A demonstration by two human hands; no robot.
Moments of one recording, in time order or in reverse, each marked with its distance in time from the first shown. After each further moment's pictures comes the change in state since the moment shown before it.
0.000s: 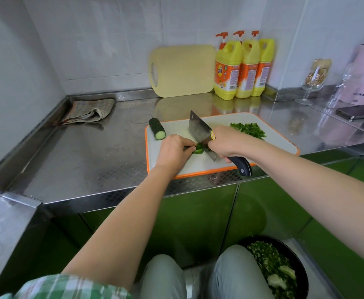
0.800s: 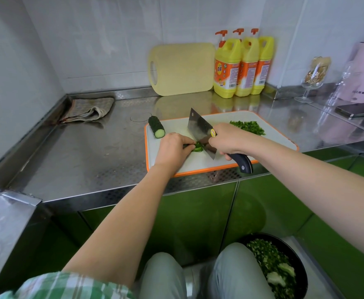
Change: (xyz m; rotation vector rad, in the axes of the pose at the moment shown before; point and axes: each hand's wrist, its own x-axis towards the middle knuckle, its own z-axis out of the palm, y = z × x) left_hand -0.001 0.002 -0.002 0.010 0.004 0.004; right_hand -0.008 0.002 -0.003 0.114 0.001 -0.018
